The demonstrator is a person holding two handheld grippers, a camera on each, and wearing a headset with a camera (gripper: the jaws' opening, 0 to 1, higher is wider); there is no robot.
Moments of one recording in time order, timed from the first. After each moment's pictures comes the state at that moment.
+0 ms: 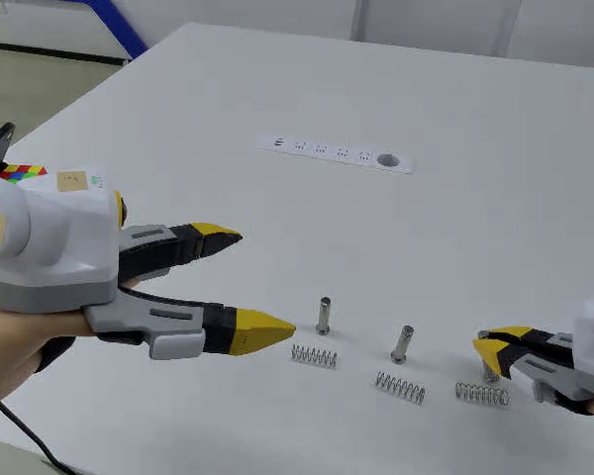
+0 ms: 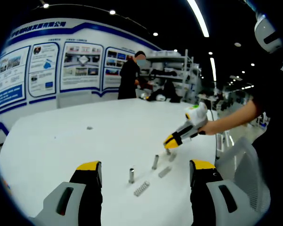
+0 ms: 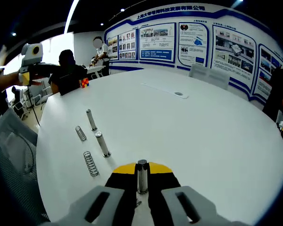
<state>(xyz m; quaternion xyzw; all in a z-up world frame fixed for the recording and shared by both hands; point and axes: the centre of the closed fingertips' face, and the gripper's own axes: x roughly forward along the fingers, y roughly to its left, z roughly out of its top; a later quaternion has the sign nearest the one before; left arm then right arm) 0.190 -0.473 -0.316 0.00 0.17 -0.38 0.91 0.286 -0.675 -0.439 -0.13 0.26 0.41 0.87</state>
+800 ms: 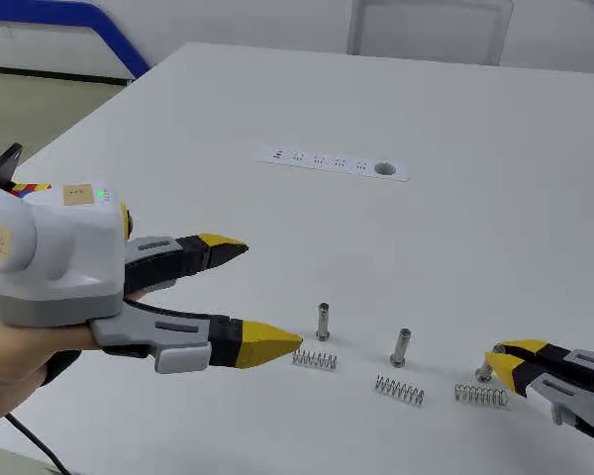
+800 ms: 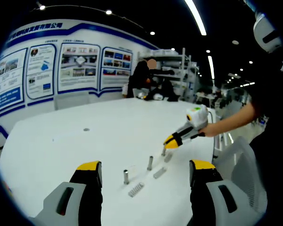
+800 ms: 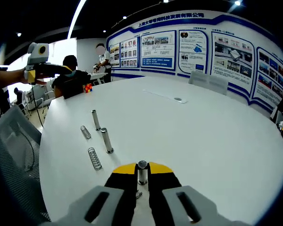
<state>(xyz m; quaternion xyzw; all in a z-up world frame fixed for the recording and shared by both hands) 0.180 -0.486 -0.310 0.01 0.17 -0.38 0.91 0.273 -0.685 -0.435 -0.12 0.23 0.42 0.87</state>
